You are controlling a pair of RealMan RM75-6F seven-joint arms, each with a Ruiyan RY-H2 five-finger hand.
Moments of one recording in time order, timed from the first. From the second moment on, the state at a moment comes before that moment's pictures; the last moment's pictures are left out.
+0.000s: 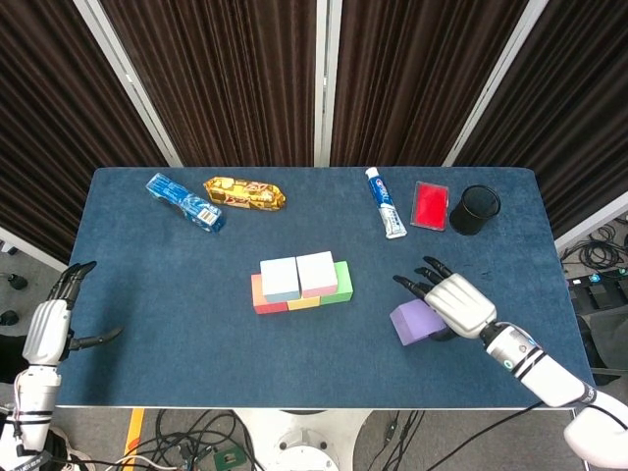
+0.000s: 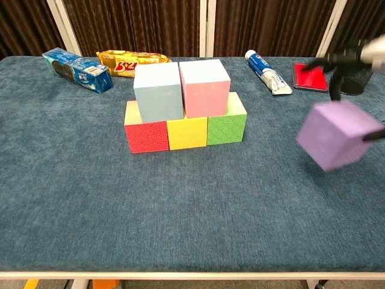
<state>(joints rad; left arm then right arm) -0.16 -1.29 -0.09 -1.48 1.48 1.46 -0.40 0.69 -1.01 -0.05 -1.67 -1.63 1.02 0.03</state>
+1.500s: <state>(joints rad) -0.12 -1.30 -0.09 -1.27 1.47 1.48 -0.65 1.46 -1.22 0.24 -1.95 -0.26 1.03 -0.81</state>
